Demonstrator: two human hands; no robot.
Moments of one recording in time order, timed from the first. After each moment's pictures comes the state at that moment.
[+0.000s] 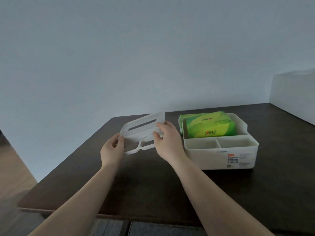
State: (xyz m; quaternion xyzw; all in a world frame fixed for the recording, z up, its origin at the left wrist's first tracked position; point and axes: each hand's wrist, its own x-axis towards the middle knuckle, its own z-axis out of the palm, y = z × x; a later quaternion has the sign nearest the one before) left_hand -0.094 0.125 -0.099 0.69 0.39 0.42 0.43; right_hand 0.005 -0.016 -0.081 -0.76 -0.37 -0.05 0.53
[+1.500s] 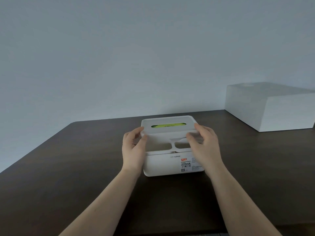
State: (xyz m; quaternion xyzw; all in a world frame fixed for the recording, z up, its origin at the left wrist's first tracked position) left_hand 0.012 -0.019 -0.100 0.67 0.18 0.42 0.58; right_hand 0.099 -0.181 -0.101 -0.75 -0.19 -0.12 0.62
